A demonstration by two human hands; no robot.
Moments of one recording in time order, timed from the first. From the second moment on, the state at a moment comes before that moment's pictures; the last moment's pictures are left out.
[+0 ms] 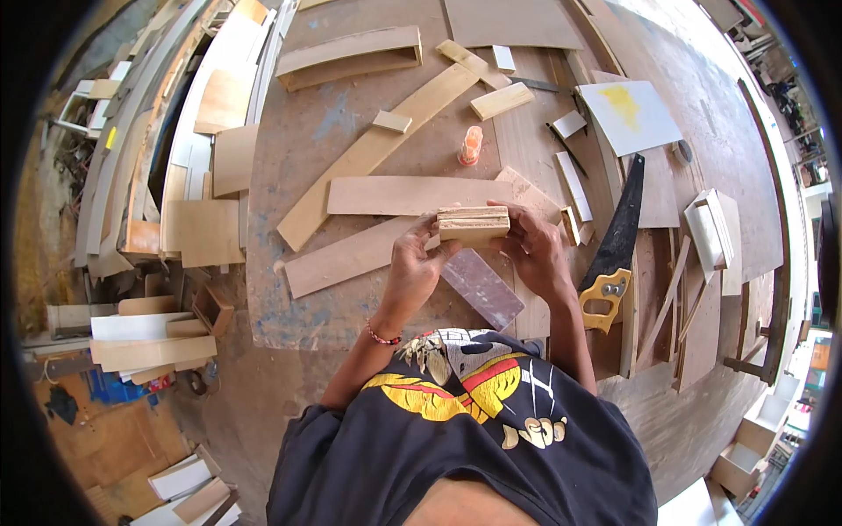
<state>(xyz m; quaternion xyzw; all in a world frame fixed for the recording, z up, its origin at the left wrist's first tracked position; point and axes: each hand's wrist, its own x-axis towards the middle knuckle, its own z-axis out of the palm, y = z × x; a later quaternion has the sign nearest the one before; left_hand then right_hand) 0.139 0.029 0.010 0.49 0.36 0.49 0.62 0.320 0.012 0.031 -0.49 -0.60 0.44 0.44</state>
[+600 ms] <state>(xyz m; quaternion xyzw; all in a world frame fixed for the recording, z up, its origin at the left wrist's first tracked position) 0.064 0.034 -0.121 0.64 0.63 0.39 0.20 0.228 0.074 -0.102 -0.48 -0.80 0.20 0.31</state>
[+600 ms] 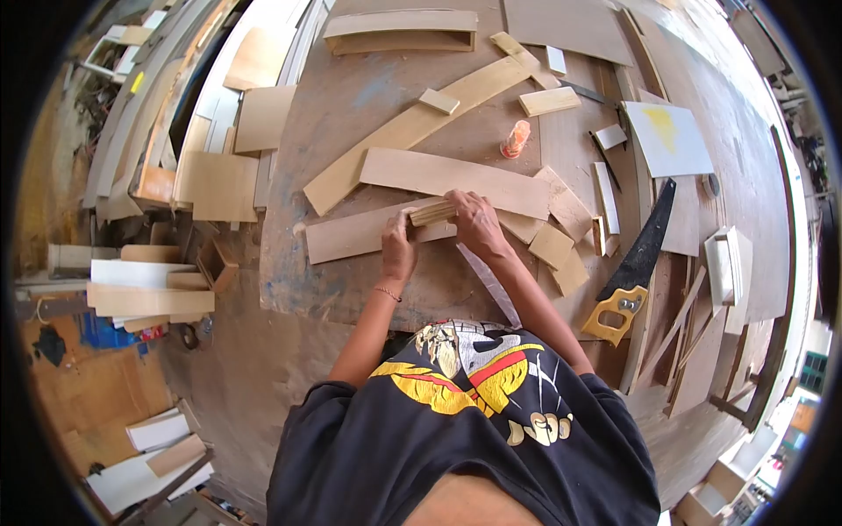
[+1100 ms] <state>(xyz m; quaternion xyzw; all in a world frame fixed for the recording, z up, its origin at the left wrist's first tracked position) 0.050 0.037 -0.135 0.63 0.63 0.39 0.21 0.225 0.080 -0.107 -0.47 -0.77 0.30 0.31</state>
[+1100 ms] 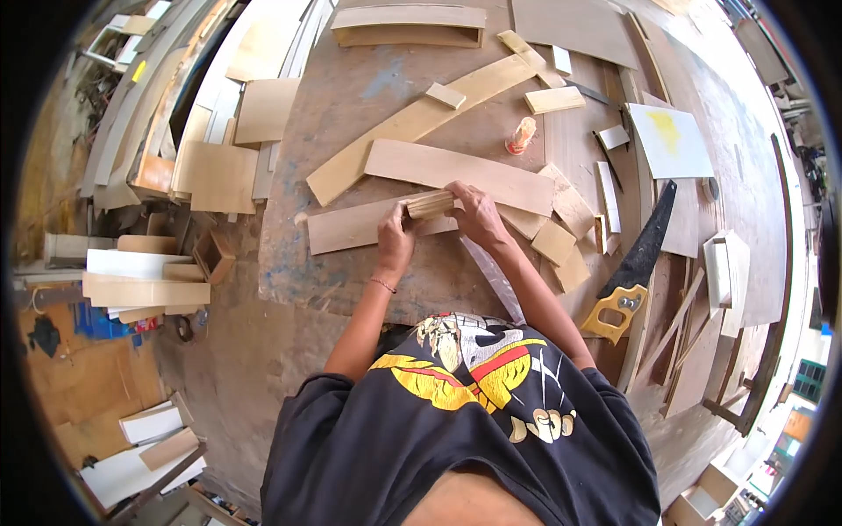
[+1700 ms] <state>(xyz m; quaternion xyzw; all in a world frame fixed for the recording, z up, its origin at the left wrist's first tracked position) 0.043 0.040 -0.112 0.64 0.63 0.32 0.30 0.223 0.065 -0.101 -0.52 -0.72 0.33 0.32</state>
